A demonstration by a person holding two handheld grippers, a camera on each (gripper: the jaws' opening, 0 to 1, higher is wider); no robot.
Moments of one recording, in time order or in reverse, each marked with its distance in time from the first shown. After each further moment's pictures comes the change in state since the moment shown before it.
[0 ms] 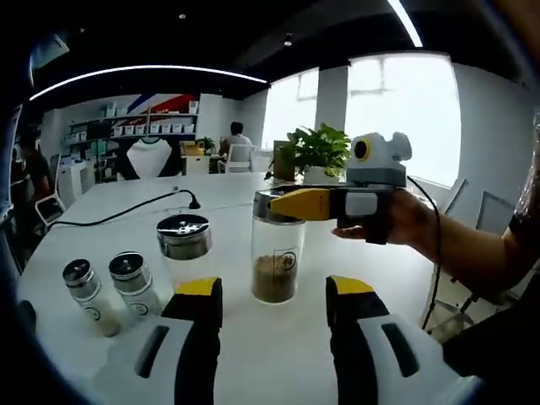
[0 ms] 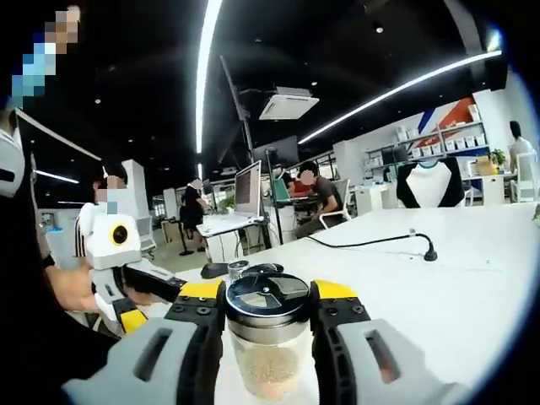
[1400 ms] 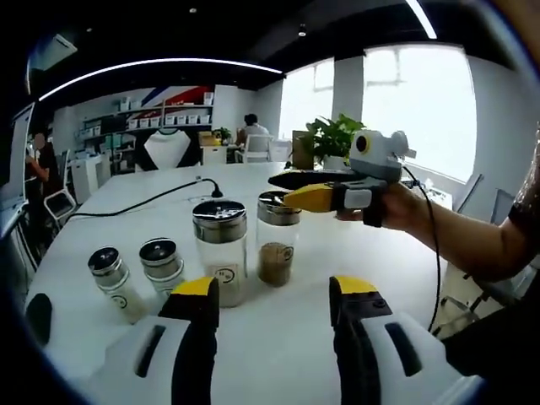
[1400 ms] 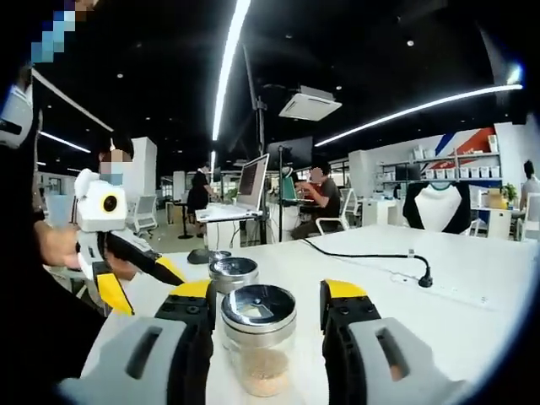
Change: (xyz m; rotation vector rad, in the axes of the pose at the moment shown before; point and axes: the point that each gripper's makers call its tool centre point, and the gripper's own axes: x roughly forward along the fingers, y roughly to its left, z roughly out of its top) left arm -0.014 0.025 -0.009 -0.006 0.048 0.094; right arm 0.006 -0.018 -0.003 -0.140 0.015 -0.011
